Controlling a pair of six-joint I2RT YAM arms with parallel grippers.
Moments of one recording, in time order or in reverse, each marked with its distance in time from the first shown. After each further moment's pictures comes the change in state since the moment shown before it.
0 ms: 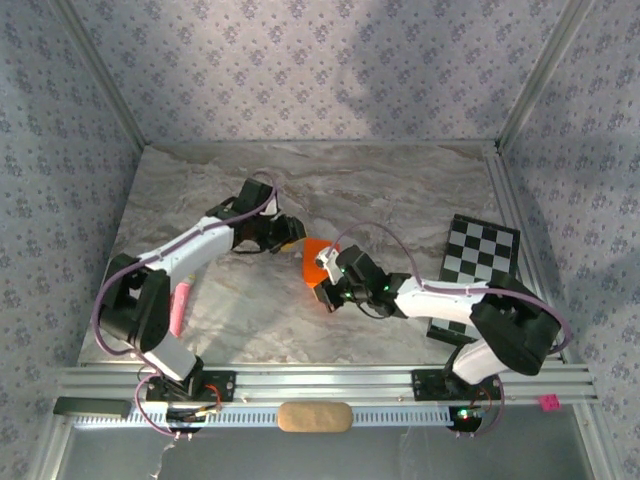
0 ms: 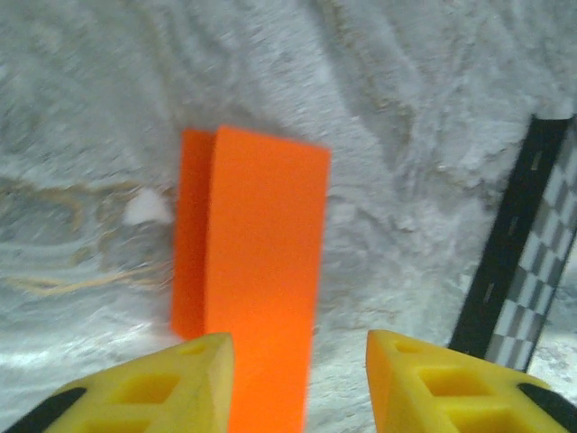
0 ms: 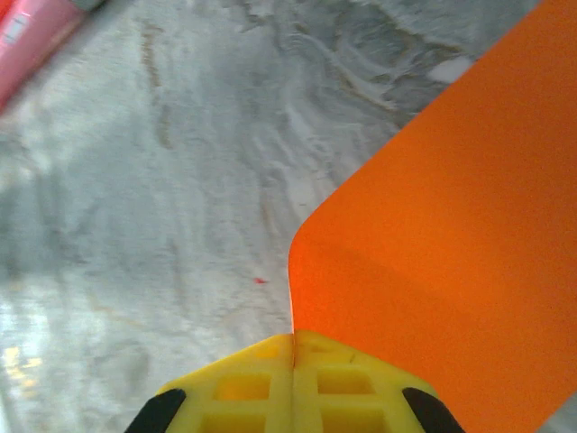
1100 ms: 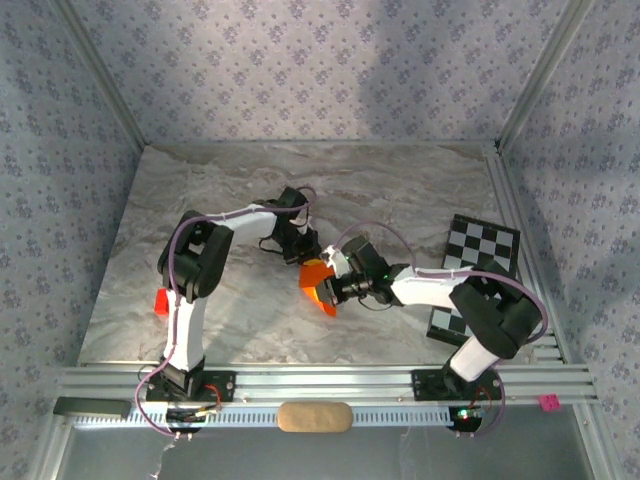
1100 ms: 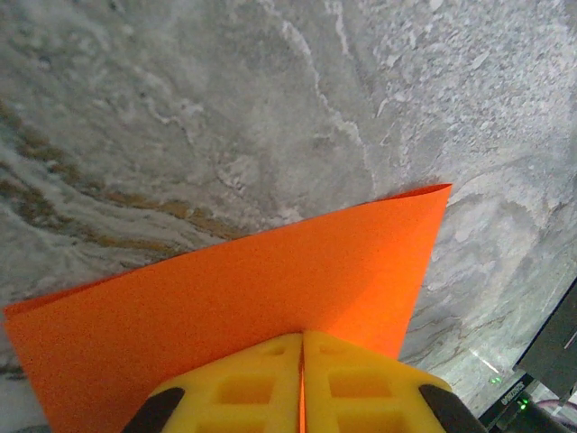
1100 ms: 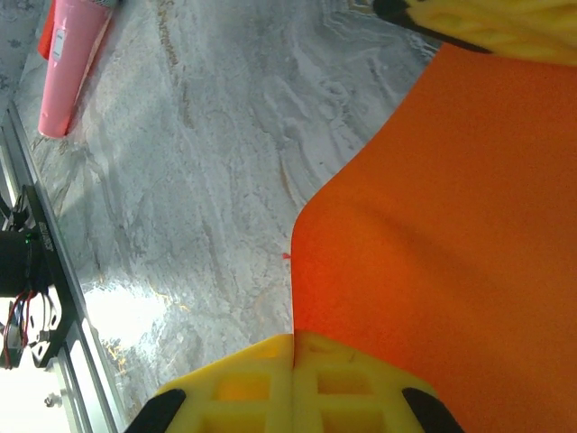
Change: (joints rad) left arm -0.059 0.463 0.222 -0.098 0.140 0.156; right arm -0.123 0.118 0.016 0.020 -0.273 0.142
